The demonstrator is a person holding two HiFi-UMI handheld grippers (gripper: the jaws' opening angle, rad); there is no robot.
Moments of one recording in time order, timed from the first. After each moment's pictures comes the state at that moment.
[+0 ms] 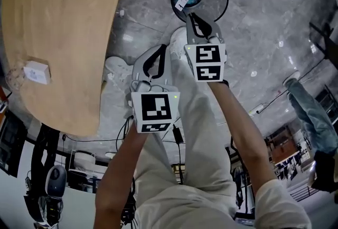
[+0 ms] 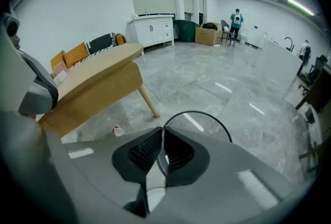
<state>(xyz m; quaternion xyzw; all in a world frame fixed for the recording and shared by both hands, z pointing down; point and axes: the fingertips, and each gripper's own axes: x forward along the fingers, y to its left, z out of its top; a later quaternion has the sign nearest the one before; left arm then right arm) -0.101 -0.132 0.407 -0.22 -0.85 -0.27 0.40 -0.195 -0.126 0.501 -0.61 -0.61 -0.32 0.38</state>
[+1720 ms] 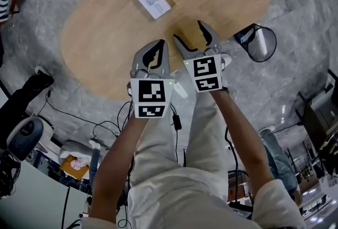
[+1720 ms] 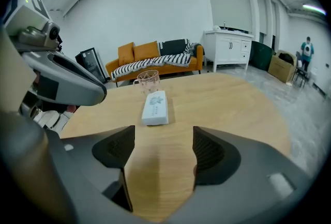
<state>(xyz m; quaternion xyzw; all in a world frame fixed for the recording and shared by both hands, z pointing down) 0.311 -0.049 0.316 -0.46 -0.76 -0.31 0.33 0.247 -0.029 0.380 -0.82 -0.39 -0.35 0.25</state>
